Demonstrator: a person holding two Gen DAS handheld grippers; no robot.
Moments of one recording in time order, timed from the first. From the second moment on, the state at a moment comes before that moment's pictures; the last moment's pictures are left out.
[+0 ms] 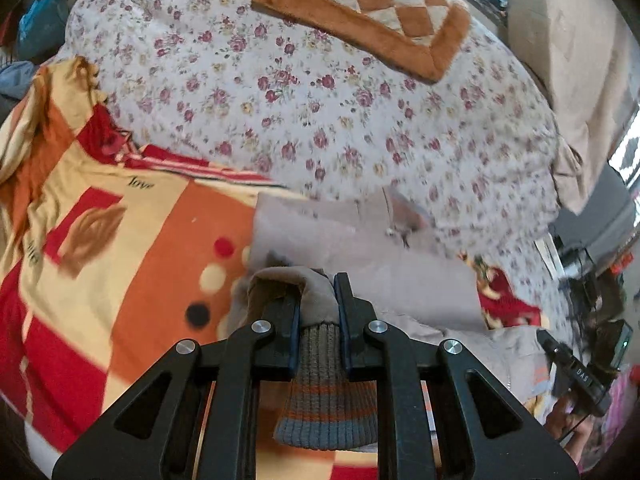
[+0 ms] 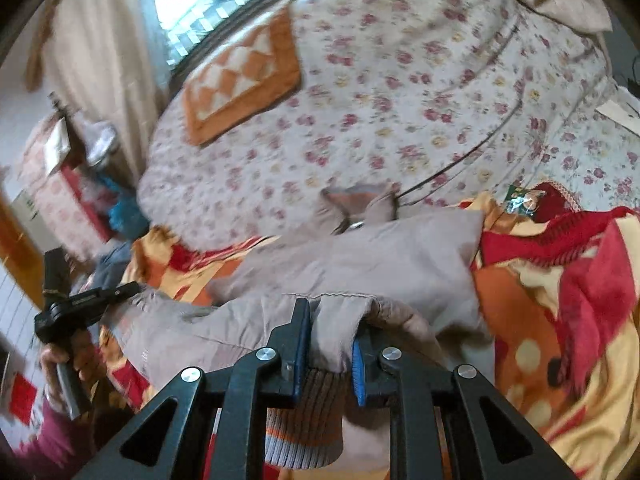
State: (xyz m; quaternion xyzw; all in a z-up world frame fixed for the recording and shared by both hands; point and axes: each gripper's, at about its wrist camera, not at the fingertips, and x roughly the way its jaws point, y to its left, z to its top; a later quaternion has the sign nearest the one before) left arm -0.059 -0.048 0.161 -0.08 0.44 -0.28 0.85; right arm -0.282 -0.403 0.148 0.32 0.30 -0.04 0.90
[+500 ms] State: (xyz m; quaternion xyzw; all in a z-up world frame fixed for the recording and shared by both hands) left arm 0.063 -0.128 0.086 -0.10 0.49 -0.27 0.82; right arm -0.146 -0.501 0.078 0.35 0.36 -0.12 0.86
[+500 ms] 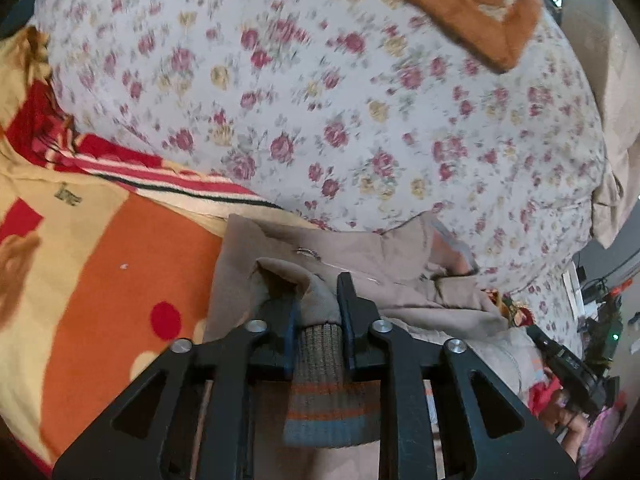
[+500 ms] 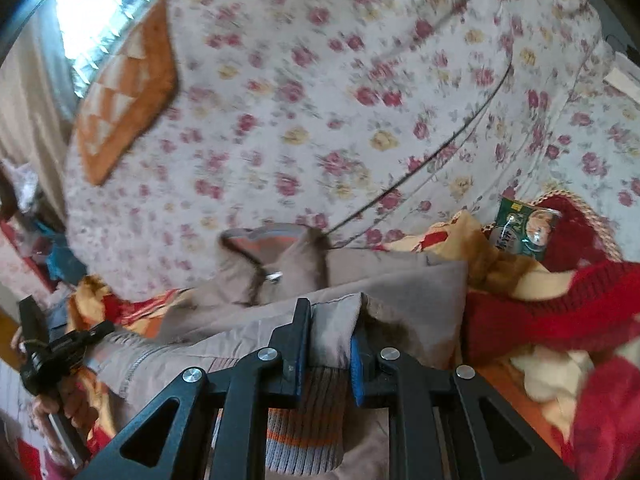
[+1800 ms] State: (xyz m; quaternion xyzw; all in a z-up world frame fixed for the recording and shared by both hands) left arm 0.037 -0.142 0.035 0.06 0.50 -0.15 0.85; right arm -0.028 -0.420 0.016 0.23 0.44 -0.19 0.85
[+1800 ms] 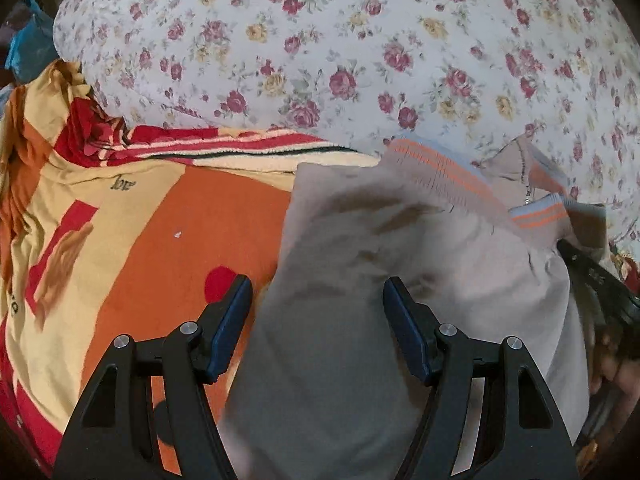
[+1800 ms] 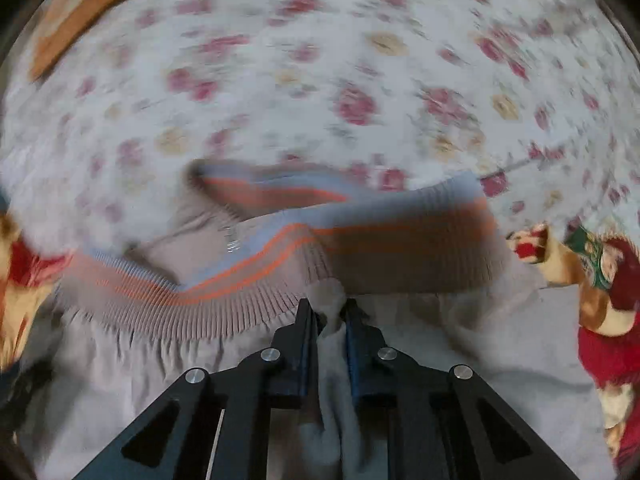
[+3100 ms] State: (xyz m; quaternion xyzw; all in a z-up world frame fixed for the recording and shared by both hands) left arm 0.021 -0.111 0.050 0.05 0.50 -0.13 0.85; right arm -0.078 -0.357 0.084 0.21 0.46 -0.02 0.86
